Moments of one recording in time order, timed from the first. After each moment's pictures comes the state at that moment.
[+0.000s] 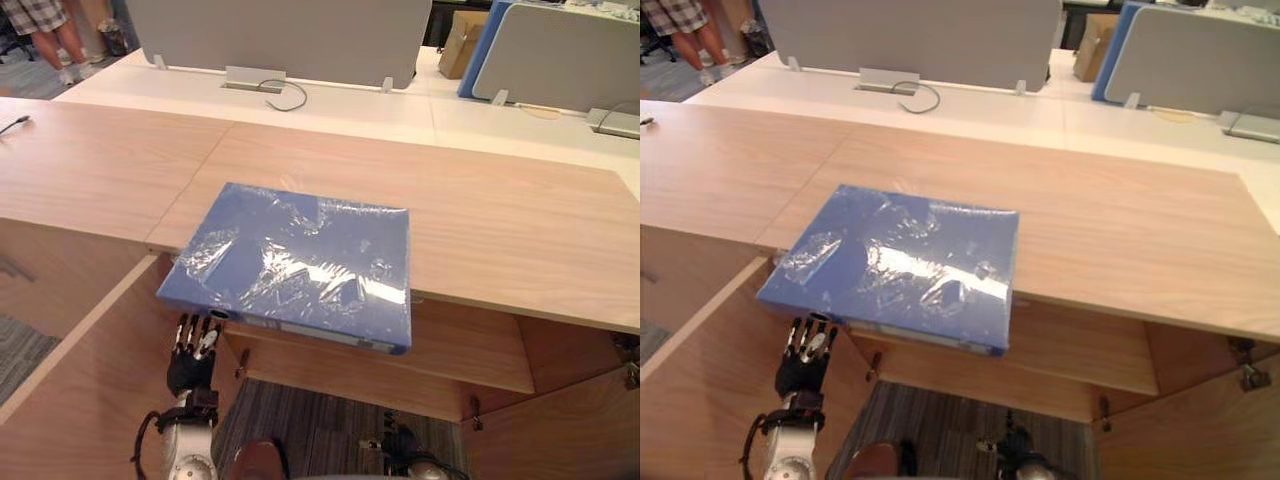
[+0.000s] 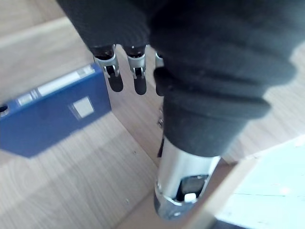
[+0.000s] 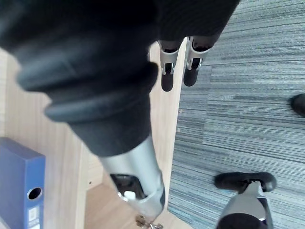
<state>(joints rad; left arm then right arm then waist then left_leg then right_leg) 0.31 0.05 0.03 0.04 -1.04 -0.25 -0.12 0.08 0.03 -0.04 1.00 -0.08 -0.08 -0.05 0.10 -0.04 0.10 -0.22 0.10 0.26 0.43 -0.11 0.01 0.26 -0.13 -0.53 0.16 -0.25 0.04</state>
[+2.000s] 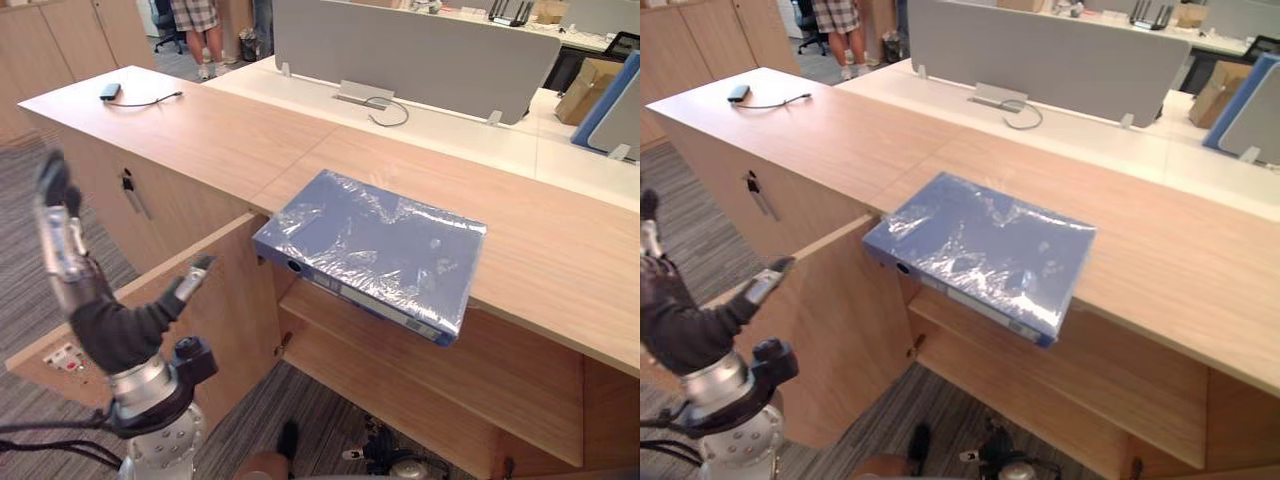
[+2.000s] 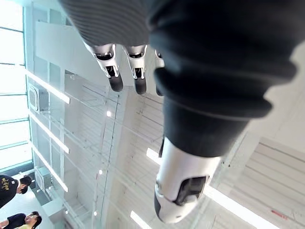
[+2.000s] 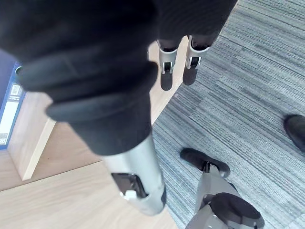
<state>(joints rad) 0.30 0.12 -0.01 -0.78 0.56 -0.31 0.54 0.02 0.06 0.11 1.09 -0.14 -0.07 -0.09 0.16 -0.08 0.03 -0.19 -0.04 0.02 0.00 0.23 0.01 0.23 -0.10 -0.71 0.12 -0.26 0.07</state>
